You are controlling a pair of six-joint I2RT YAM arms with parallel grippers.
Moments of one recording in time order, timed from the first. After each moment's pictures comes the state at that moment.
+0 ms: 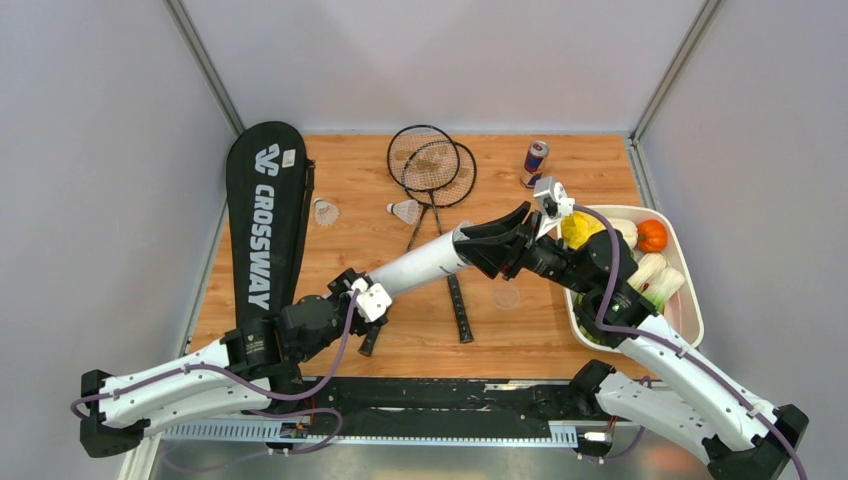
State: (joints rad) left arm -1.19 0.52 0.54 -0.36 -0.45 0.30; right arm 0.73 0.79 0.78 0.27 -0.44 0.43
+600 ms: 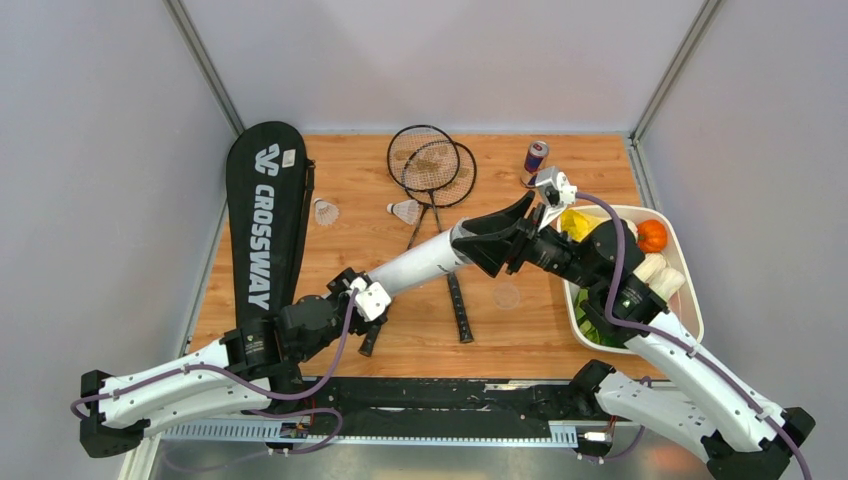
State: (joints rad) left arm -1.19 0.53 0.54 -0.35 -0.45 0.29; right arm 0.73 0.81 0.89 0.11 -0.40 0.43
